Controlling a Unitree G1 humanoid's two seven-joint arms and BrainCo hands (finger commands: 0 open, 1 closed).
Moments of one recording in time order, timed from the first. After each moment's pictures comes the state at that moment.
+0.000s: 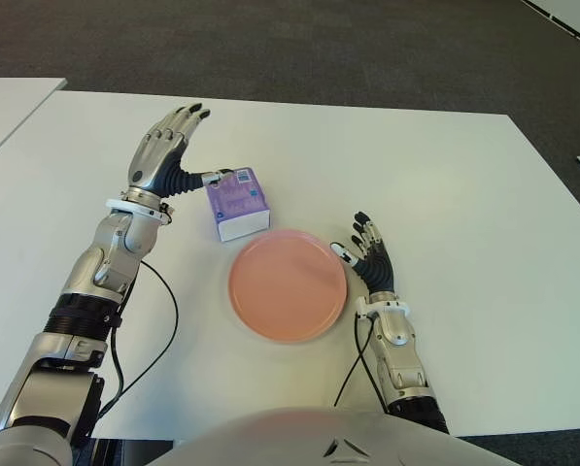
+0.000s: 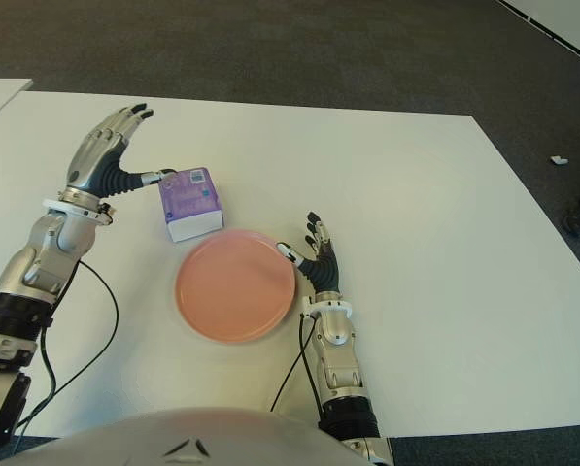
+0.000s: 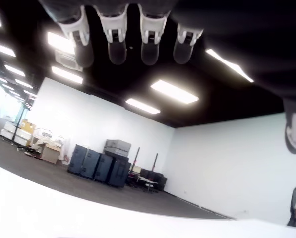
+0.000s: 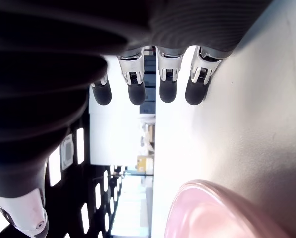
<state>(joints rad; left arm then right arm) -0.31 0.55 -0.10 0.24 0.72 -0.33 0.26 0.10 0.03 0.05 0.19 -0.07 -0.23 -0.04</state>
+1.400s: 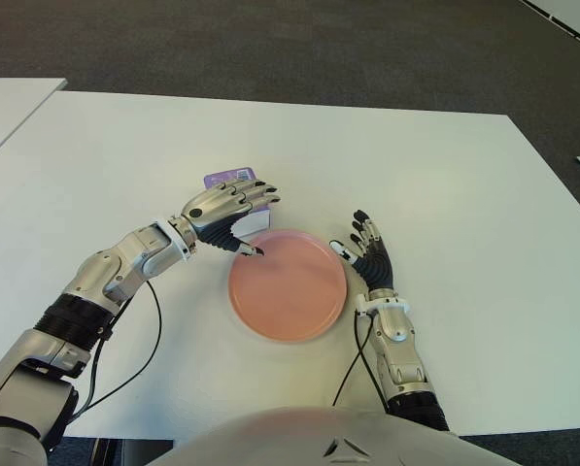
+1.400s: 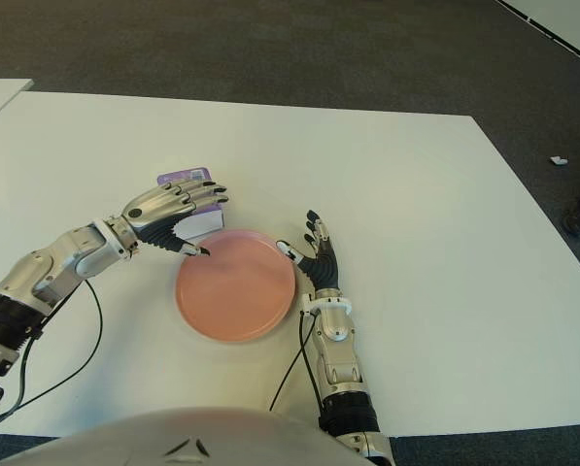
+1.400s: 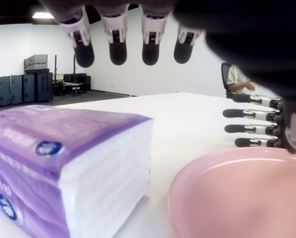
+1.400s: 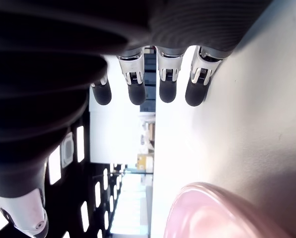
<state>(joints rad) -0.30 0.67 -0.34 0.20 0.85 -0.54 0.03 0.08 0.03 0.05 0.22 -0.07 -0.23 -0.04</state>
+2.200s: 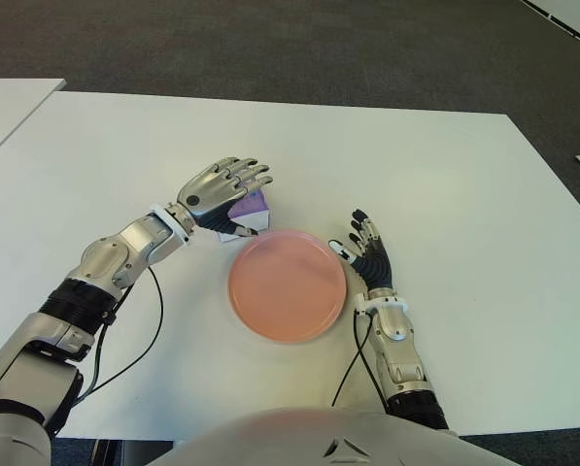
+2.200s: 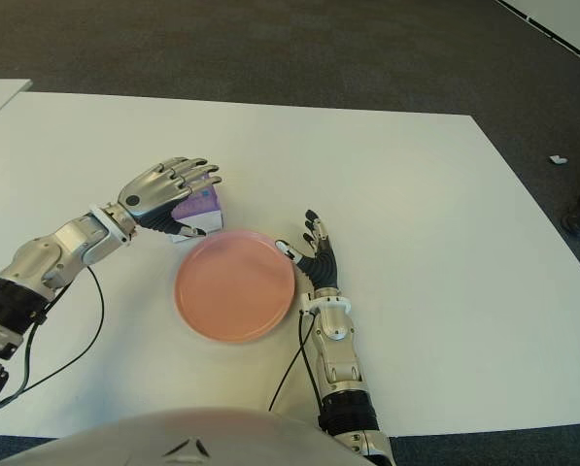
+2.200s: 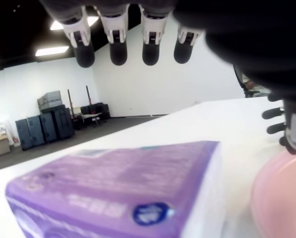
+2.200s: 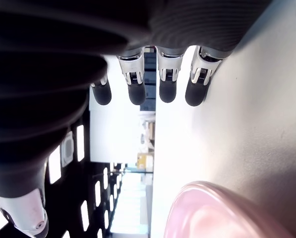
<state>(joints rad) -0.40 0.67 -0.37 0.30 1.06 -0.42 0.28 0.07 0.03 0.06 0.22 -0.07 -0.23 -0.04</state>
